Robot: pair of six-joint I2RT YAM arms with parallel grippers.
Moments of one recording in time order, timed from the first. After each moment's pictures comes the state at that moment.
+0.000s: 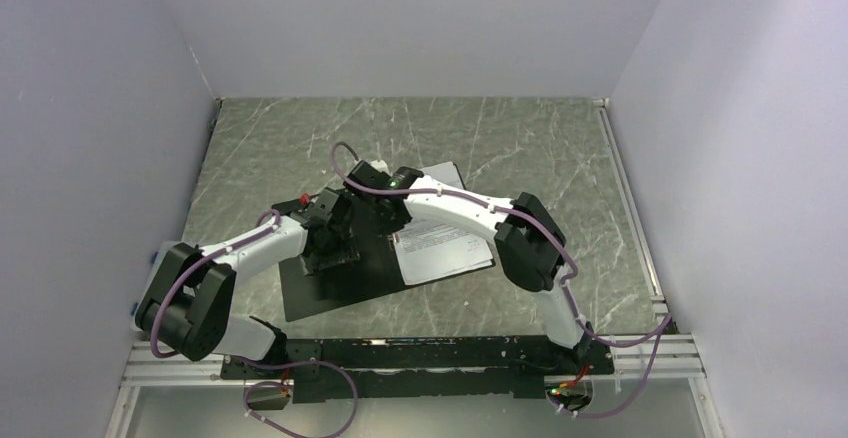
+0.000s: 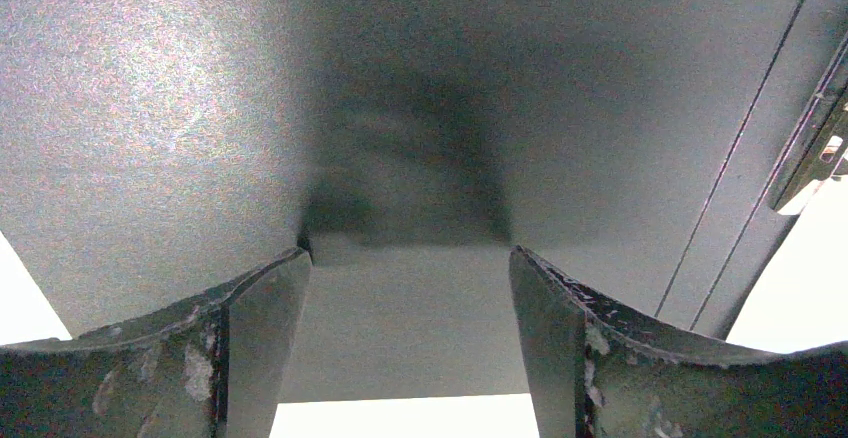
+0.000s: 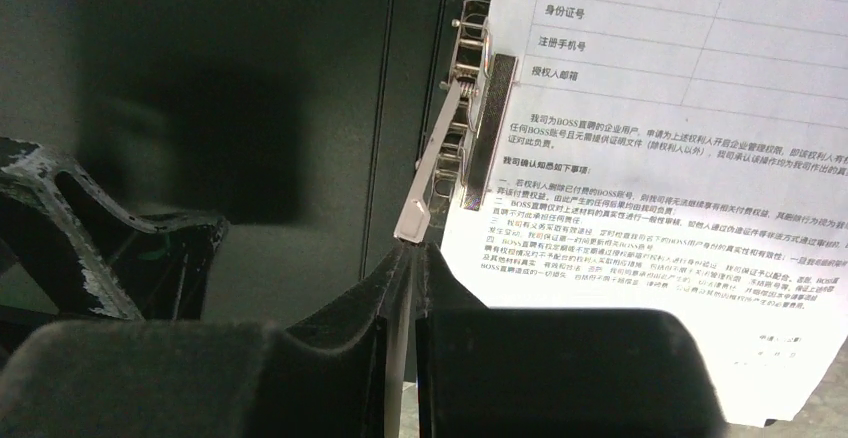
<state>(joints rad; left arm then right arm) -0.49 1.42 0.71 -0.60 -0.14 -0.79 0.98 2.10 1.76 -0.82 0.20 0.54</state>
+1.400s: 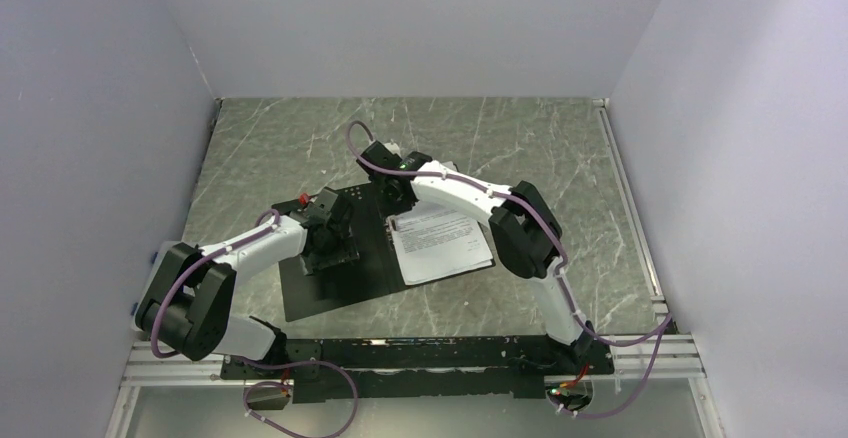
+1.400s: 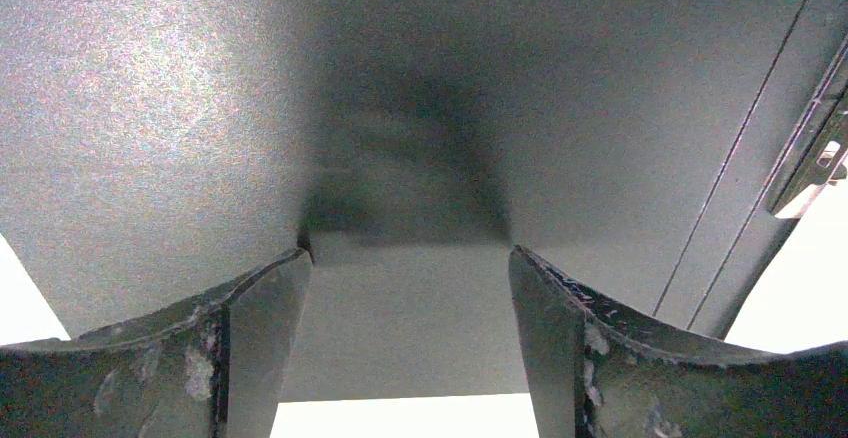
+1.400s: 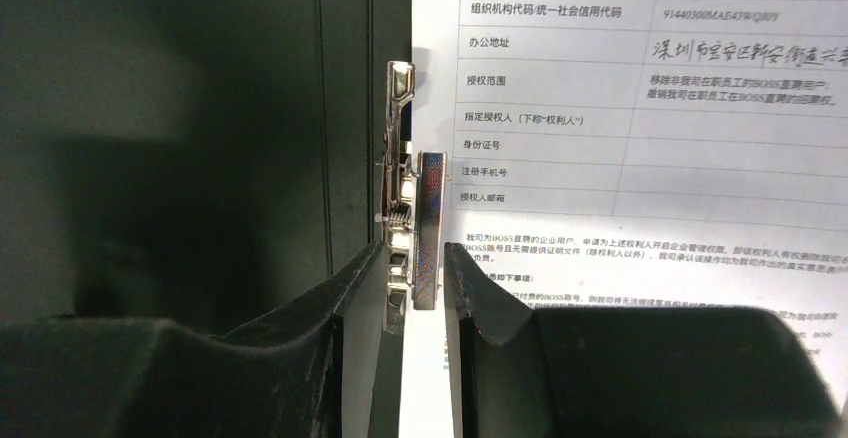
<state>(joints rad) -0.49 1.42 0.71 -0.61 -0.14 -0.79 0.88 2.17 1.81 -0.74 0.19 0.54</state>
